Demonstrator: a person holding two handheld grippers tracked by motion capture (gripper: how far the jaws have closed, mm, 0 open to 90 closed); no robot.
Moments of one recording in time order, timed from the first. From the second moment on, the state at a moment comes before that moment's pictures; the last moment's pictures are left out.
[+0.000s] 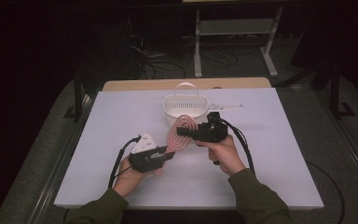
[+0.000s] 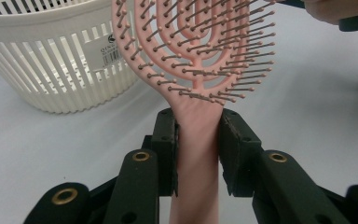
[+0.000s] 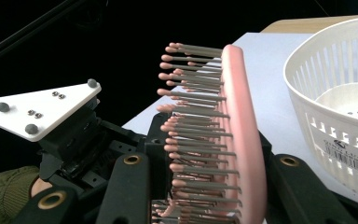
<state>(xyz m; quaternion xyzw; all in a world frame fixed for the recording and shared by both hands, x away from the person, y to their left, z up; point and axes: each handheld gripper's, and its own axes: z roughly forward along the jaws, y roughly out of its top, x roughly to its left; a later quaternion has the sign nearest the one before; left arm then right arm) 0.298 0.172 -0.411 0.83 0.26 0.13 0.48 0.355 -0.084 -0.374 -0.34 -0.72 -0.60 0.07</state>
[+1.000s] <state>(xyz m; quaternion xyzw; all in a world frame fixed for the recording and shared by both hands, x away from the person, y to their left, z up) 0.296 0.210 -0.422 0.86 0.24 0.07 0.45 0.359 -0.112 -0.365 -0.37 -0.69 -0.62 0.04</state>
